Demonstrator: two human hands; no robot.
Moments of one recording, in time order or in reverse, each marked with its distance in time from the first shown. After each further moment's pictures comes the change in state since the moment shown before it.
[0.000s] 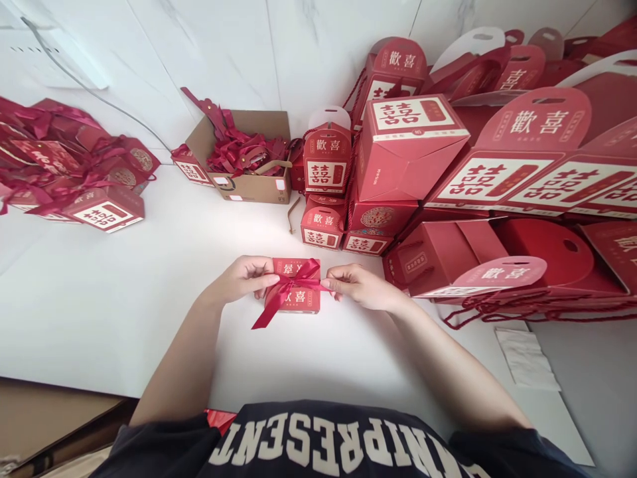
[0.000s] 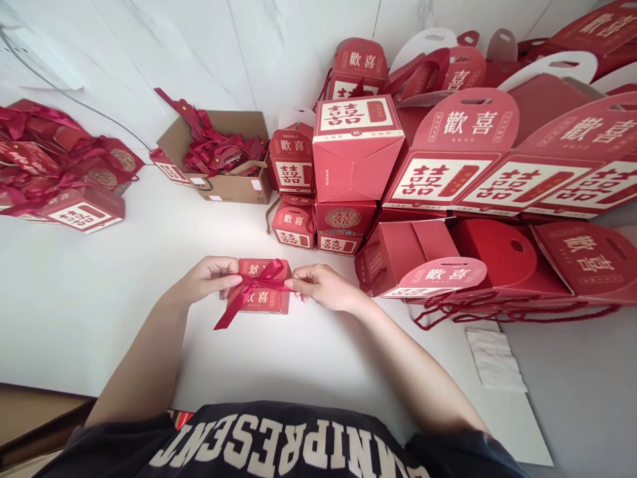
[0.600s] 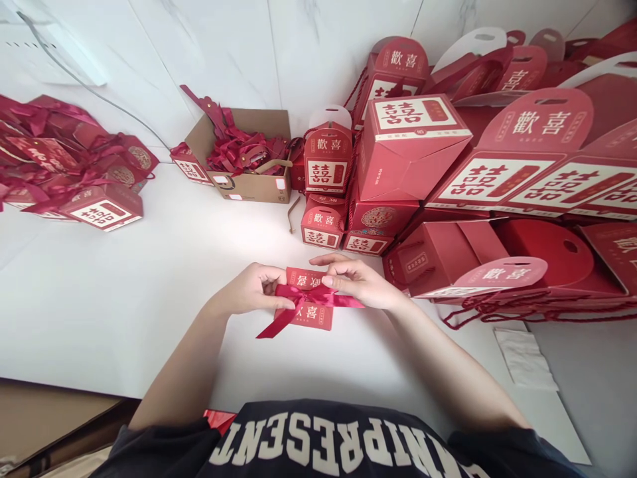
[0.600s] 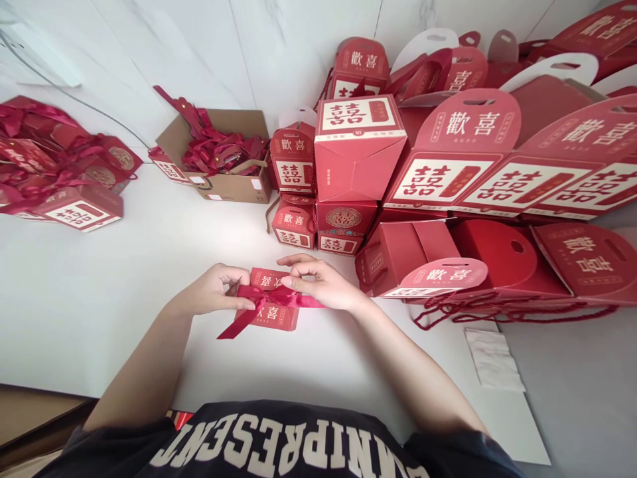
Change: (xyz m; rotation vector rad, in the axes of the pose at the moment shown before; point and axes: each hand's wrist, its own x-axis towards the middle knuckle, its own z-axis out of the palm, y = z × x) left_hand -0.002 0.010 0.023 0.077 -0.101 0.017; right_hand 0.000 -0.011 0.001 0.120 0.116 -0.134
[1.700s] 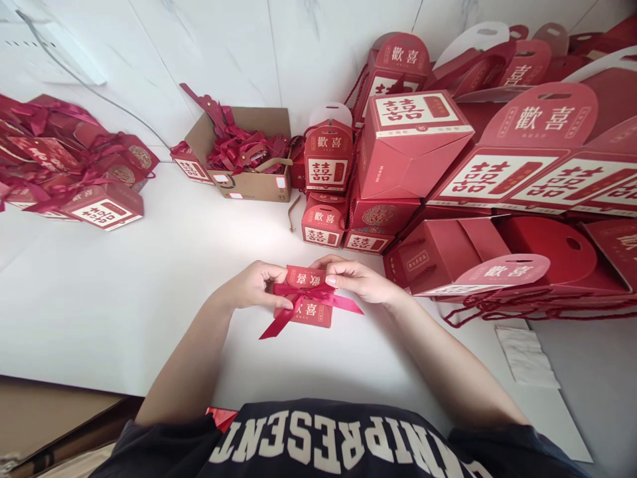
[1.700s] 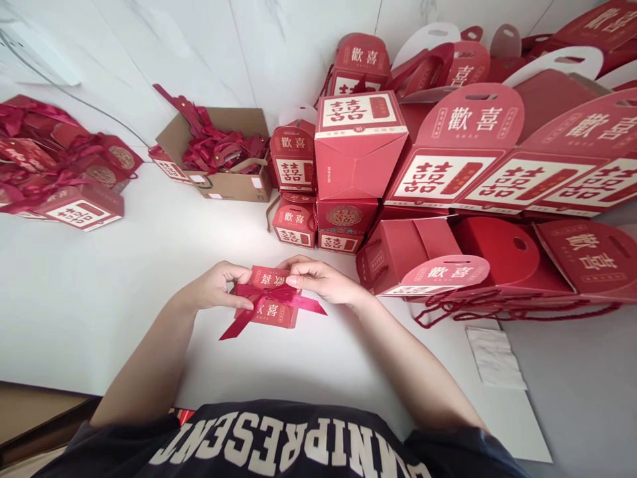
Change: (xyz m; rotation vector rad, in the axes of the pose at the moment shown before) left_hand 0.007 -0.014 -0.006 -0.046 -0.046 -0.009; right_hand 0.006 0.026 -0.004 0.153 -0.149 -0.072
